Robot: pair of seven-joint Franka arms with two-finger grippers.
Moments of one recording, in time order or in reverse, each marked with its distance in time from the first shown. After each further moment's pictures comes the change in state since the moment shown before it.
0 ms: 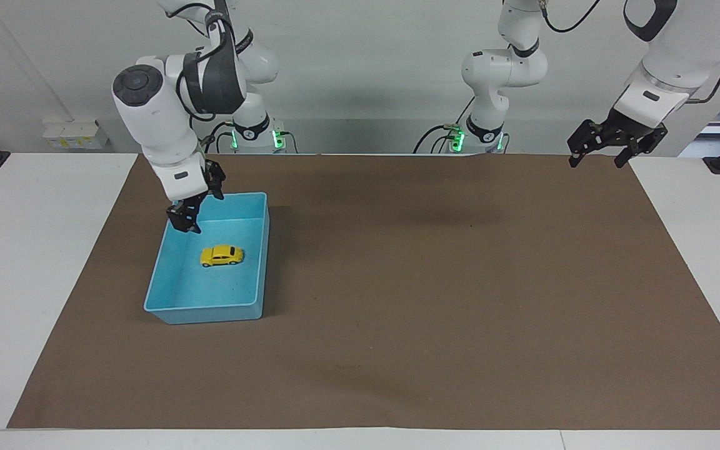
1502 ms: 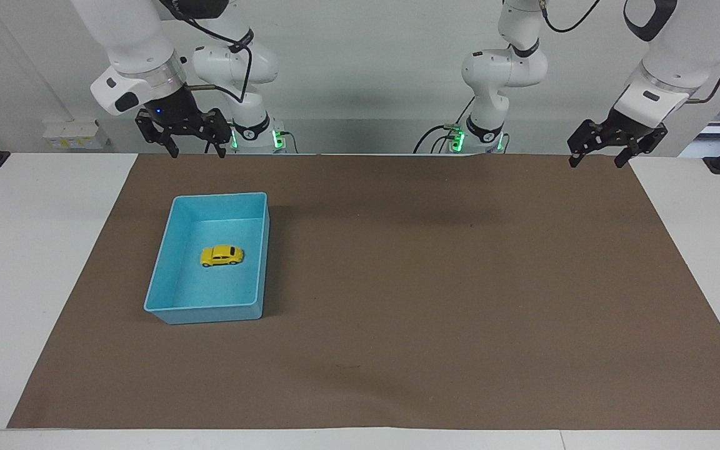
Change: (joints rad) left arm 0.000 0.000 0.000 0.000 0.000 0.000 0.000; right arm 0.000 -0.062 0.008 0.255 0.058 -0.314 1.181
